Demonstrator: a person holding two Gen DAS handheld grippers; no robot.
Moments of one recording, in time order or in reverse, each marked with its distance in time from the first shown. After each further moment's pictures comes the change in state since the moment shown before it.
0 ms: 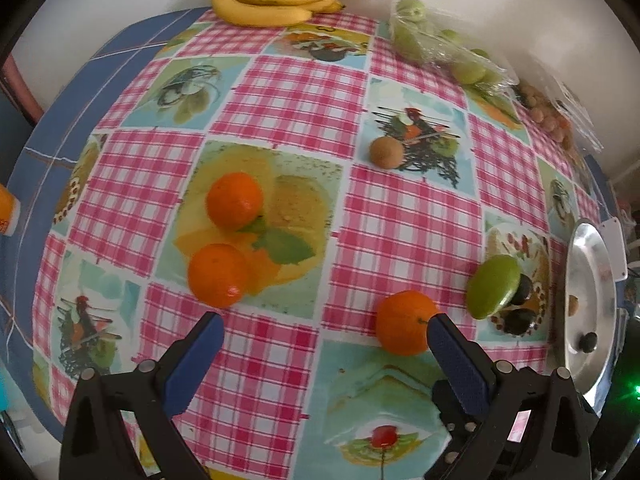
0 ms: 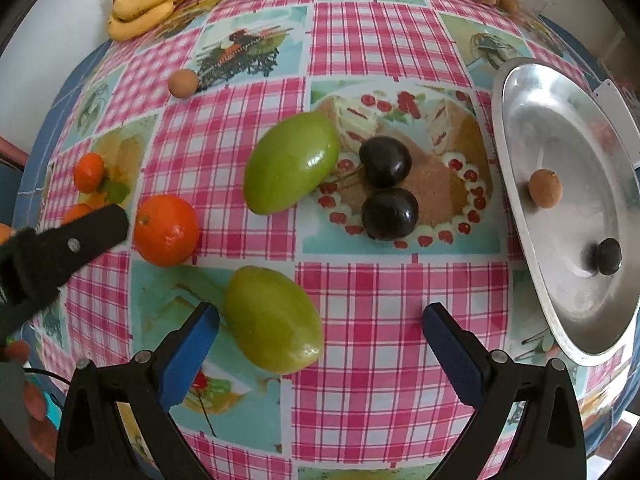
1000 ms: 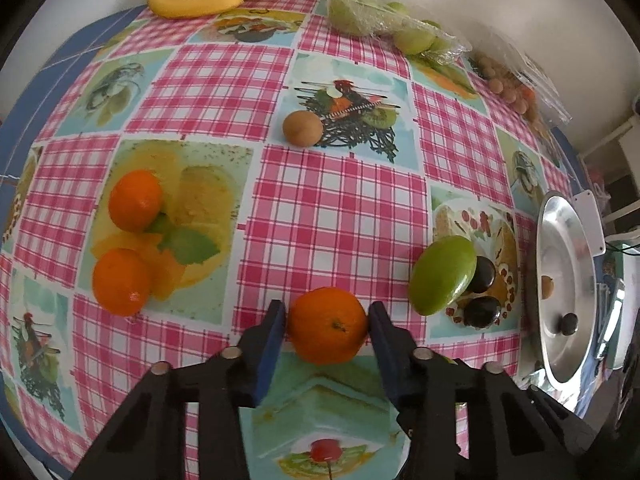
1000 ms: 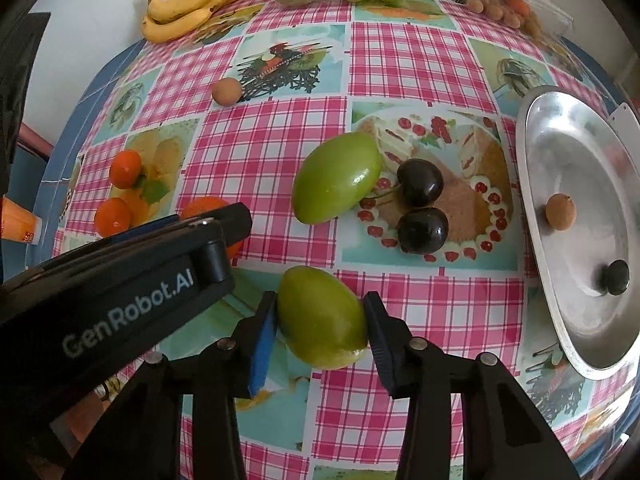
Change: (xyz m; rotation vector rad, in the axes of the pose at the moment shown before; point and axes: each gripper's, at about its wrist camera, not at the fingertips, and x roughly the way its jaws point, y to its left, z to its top) left arm 0.028 -0.040 0.004 0.075 0.043 -0.122; right arm -0.011 0.006 0.005 -0.058 -0.038 0.059
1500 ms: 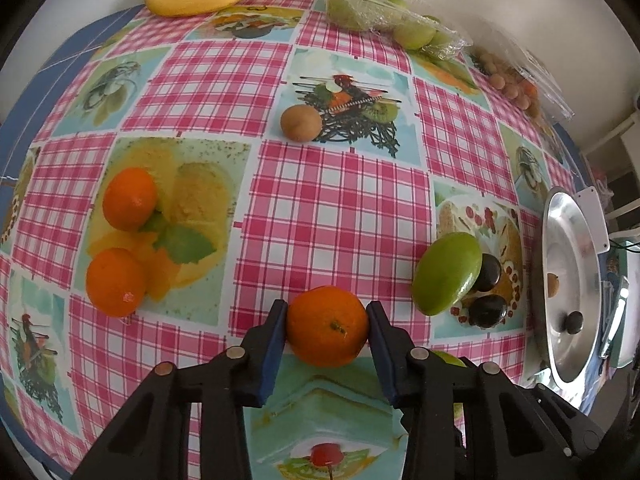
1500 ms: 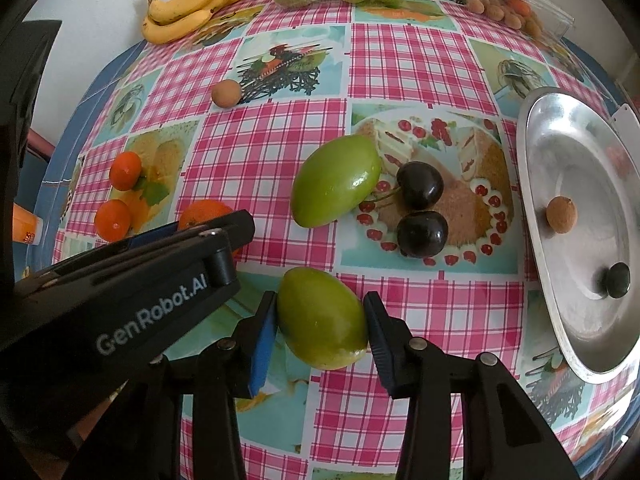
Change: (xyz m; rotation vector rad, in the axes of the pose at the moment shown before) left arm 0.004 -0.001 -0.001 0.008 0.001 0.014; right arm 0.000 0.001 0.002 0.001 -0.003 -0.001
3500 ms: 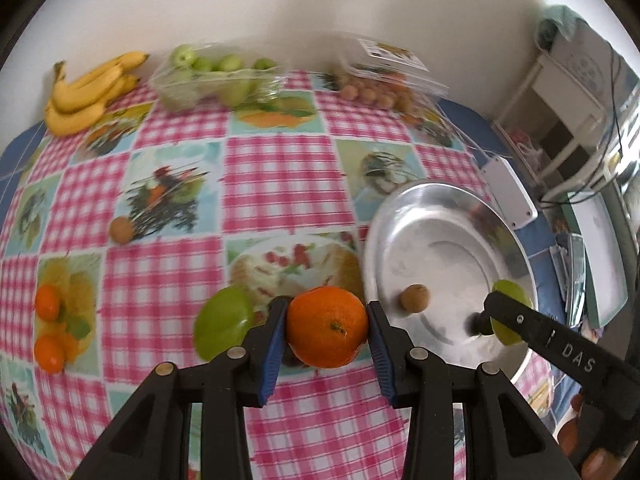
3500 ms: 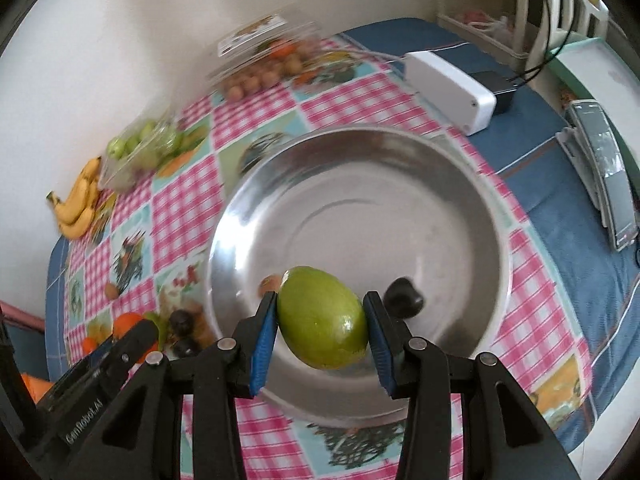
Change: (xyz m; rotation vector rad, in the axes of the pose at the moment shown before) left arm -0.032 -0.143 -0.003 0.276 -0.149 -0.118; right arm -0.103 -0.199 -0.011 0.509 -0.250 -0.054
